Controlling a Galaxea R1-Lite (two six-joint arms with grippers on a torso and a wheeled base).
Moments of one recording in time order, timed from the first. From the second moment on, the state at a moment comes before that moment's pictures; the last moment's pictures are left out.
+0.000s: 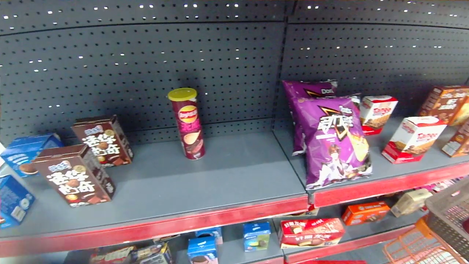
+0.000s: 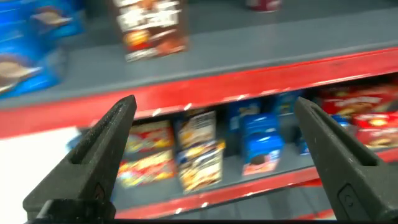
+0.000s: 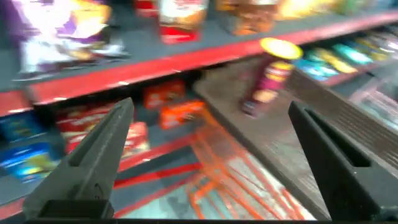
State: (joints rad) left arm 0.00 0.00 0.00 0.00 -0.01 0.02; right arm -0.40 0.21 -0.69 0.53 0.05 -0.11
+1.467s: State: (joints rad) left arm 0.00 0.00 0.00 0.00 -0.01 0.02; right arm -0.37 0.16 -0.65 0.53 0.06 -0.14
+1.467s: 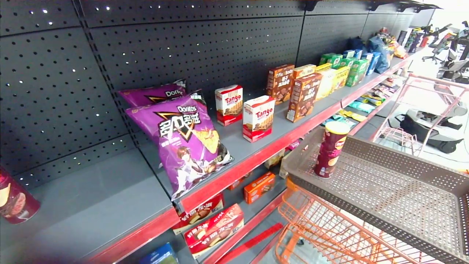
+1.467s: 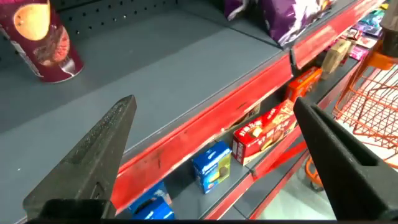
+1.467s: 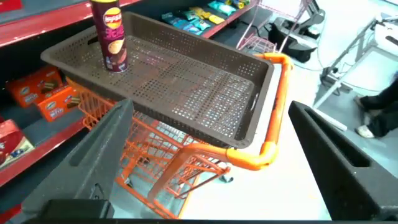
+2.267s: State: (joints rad) left arm 0.00 0.00 0.00 0.00 0.00 0.01; right arm -0.36 0.16 -0.65 0.53 0.06 -0.14
